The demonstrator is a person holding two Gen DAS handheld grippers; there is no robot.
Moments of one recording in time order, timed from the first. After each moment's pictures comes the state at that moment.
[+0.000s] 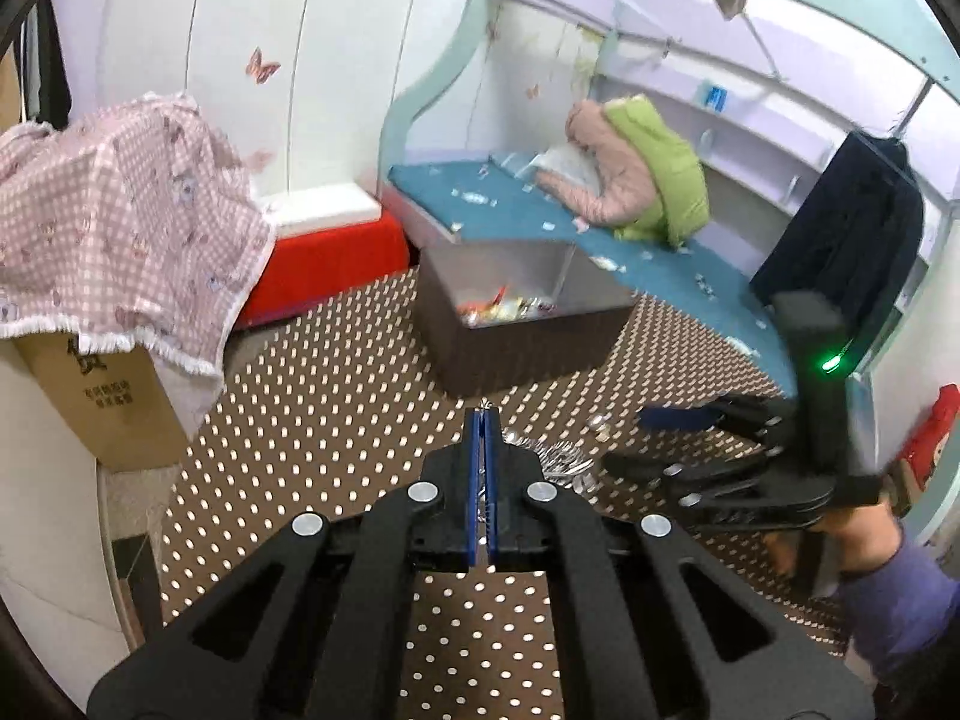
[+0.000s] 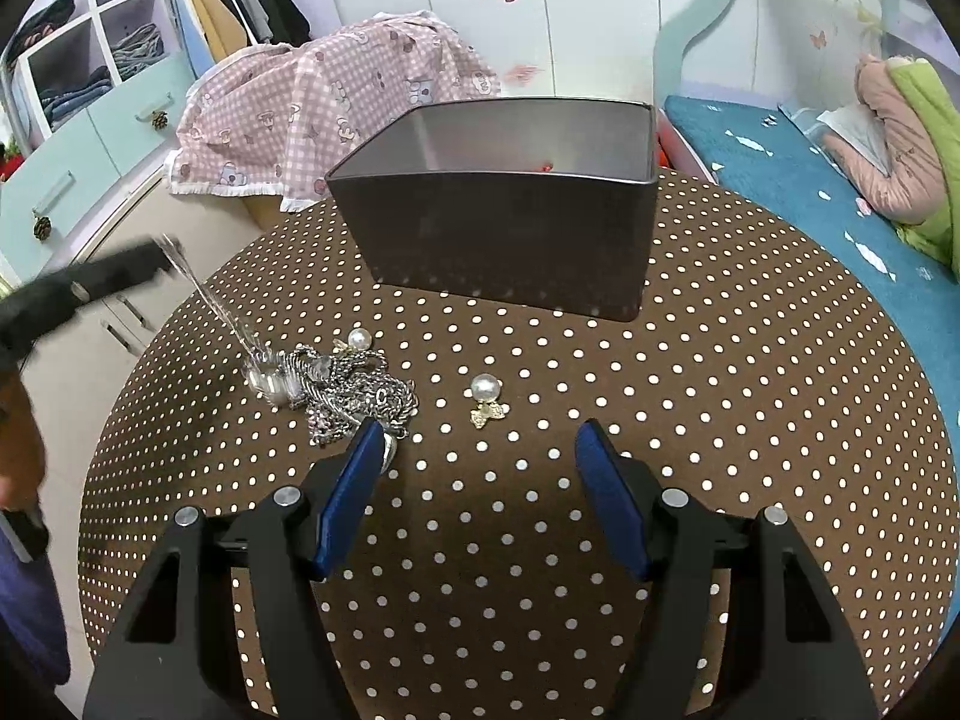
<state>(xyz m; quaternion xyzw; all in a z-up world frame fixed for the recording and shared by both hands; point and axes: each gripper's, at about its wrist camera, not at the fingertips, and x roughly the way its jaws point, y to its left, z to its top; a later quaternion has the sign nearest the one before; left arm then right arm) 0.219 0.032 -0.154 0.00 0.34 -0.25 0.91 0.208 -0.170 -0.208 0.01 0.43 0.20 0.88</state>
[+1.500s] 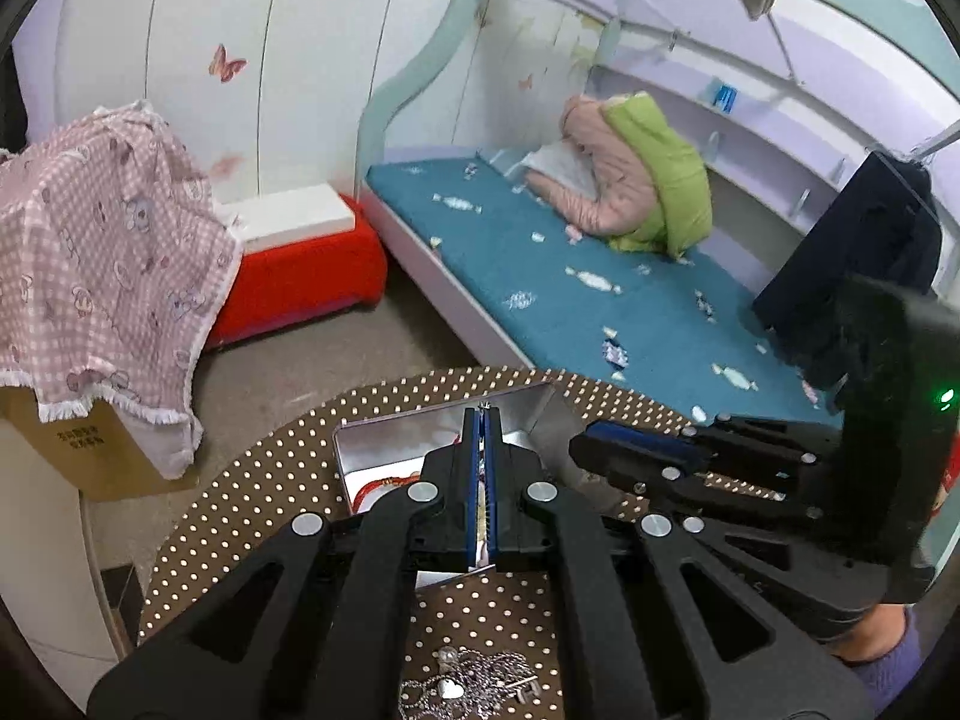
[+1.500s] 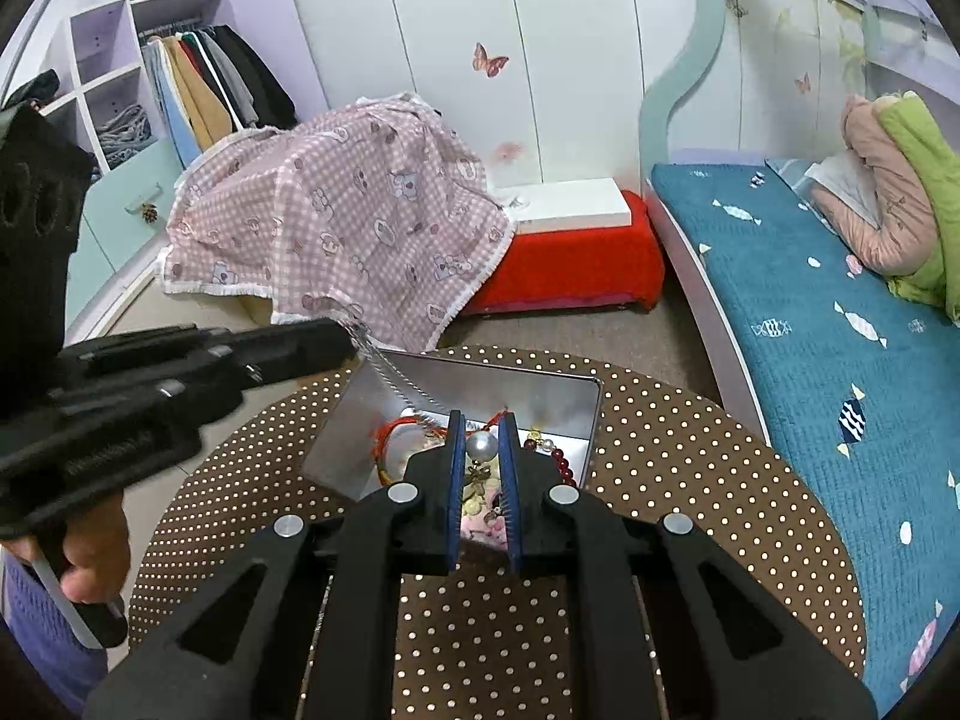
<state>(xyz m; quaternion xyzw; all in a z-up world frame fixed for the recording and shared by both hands) 0.359 -0.059 -0.121 0.00 0.38 -0.25 0.89 0.289 -0.187 -0.123 0.04 0.37 0.19 0.91</state>
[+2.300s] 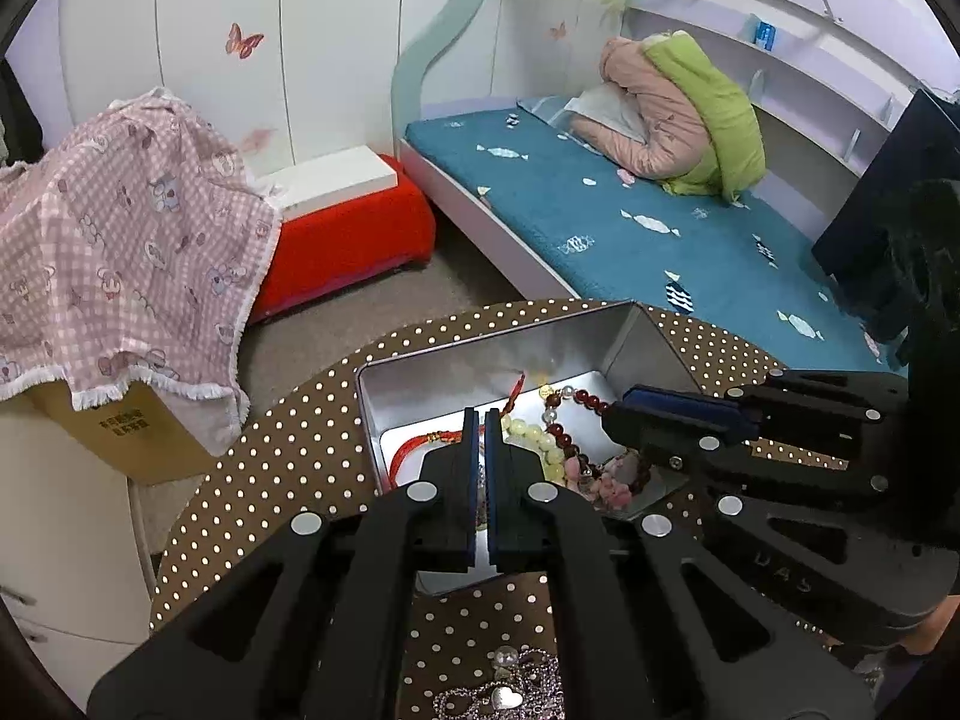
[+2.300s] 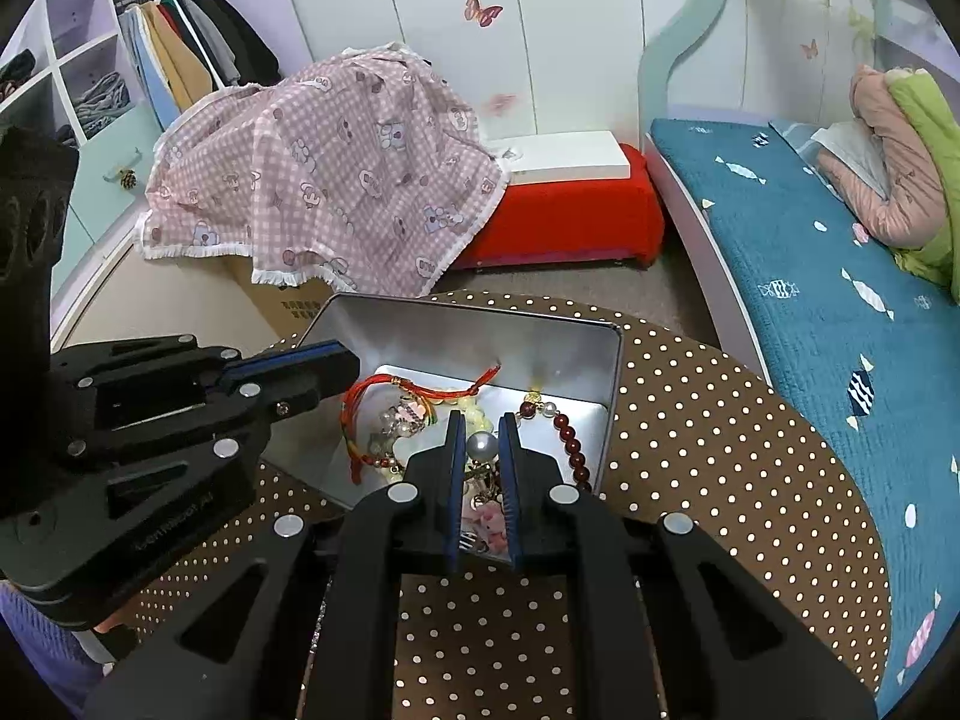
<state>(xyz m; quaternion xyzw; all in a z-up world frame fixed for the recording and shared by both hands) 0.367 -0.064 -0.174 0.06 0.42 -0.19 0.89 0.309 -0.173 -0.156 0.03 0.42 0.18 0.89</state>
